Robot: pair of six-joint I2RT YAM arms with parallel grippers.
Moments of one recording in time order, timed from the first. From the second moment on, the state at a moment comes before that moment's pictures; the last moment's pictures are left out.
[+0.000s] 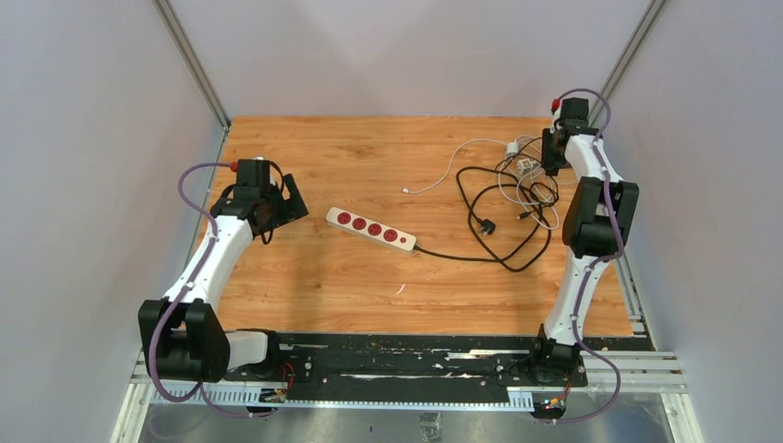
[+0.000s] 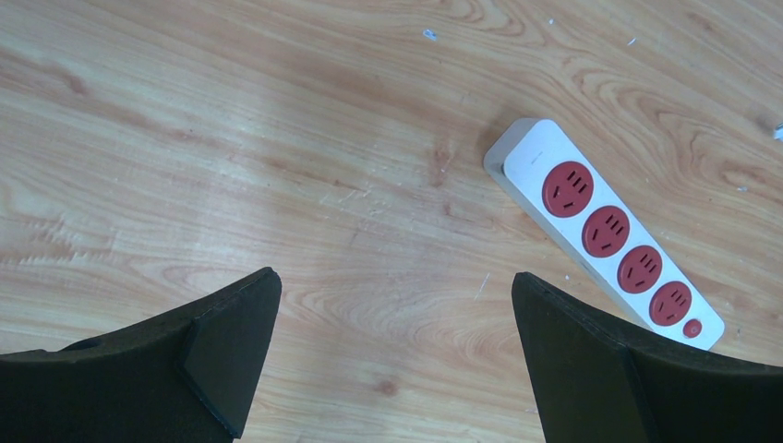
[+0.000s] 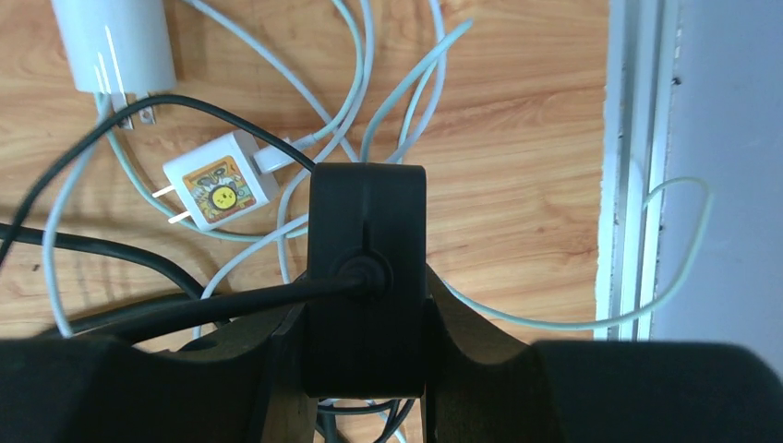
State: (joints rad) left arm -0.04 1.25 0.96 -0.58 -0.06 -0.45; right arm -0.16 2.15 1.84 -0.57 0.07 -0.12
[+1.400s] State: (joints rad) left arm -0.04 1.06 0.96 -0.67 -0.07 -0.47; right arm -0.14 1.15 1.13 -0.70 0.26 0.05
